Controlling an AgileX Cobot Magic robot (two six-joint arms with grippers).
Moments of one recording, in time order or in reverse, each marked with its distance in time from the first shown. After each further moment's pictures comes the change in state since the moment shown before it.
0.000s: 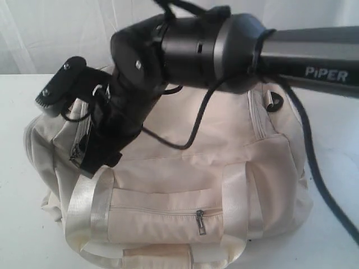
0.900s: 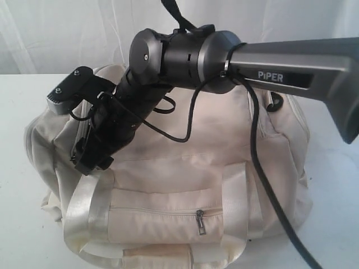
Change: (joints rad) left arm 0.000 0.000 0.000 0.000 0.000 0.000; right arm -0.103 0.160 -0.086 0.396 0.006 -0.319
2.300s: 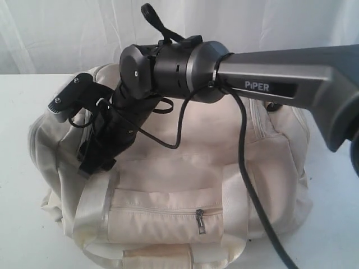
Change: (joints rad) left arm 0.000 0.000 0.000 0.000 0.000 0.000; right arm 0.029 0.023 -0.002 -0.170 -0.058 0.154
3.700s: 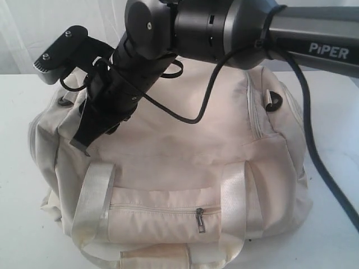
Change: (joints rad) left arm -0.029 0.128 -0.009 -0.167 0.035 0.023; right arm 0.009 -0.168 0.000 -0.067 0.040 0.041
